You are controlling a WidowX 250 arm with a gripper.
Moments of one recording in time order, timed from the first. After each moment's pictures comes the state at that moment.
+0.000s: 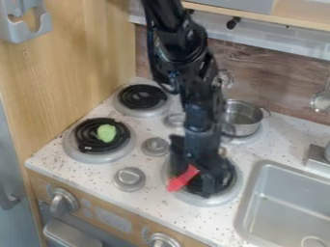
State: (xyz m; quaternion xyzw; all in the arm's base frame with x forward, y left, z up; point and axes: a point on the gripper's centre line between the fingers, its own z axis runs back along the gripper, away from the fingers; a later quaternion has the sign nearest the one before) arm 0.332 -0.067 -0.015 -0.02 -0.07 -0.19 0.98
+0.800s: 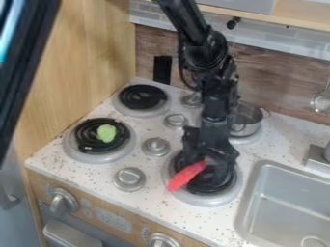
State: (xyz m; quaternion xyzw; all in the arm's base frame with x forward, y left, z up) arm 0.388 -0.053 -0.042 0.00 -0.03 -0.14 0.99
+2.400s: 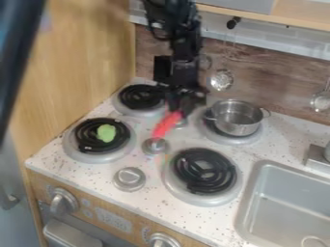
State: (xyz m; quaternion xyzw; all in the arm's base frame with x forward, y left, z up) arm 0.464 0.033 0.007 0.01 -0.05 -0.04 1.00
